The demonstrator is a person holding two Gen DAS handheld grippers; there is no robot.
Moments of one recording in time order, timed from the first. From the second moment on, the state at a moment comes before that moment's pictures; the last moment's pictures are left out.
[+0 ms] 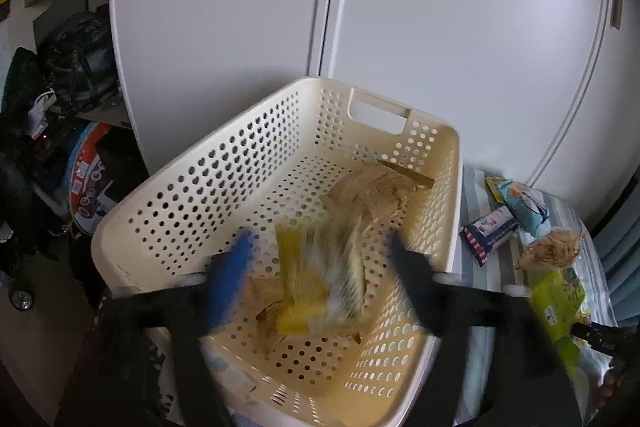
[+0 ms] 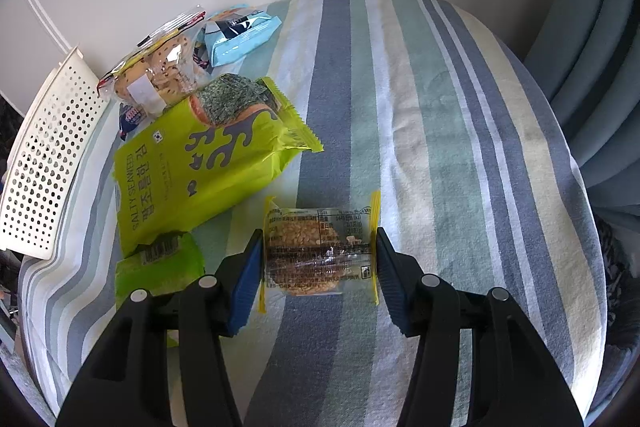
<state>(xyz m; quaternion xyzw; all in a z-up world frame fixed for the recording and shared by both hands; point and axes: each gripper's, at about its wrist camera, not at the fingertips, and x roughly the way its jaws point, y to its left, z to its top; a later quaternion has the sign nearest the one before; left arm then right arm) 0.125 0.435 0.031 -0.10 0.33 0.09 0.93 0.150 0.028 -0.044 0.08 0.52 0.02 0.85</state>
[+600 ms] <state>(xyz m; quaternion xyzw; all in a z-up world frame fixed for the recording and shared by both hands) 0.110 0.440 0.038 -0.13 0.31 0.12 0.94 0.138 0.023 -0.023 0.11 0.49 0.03 0.86</state>
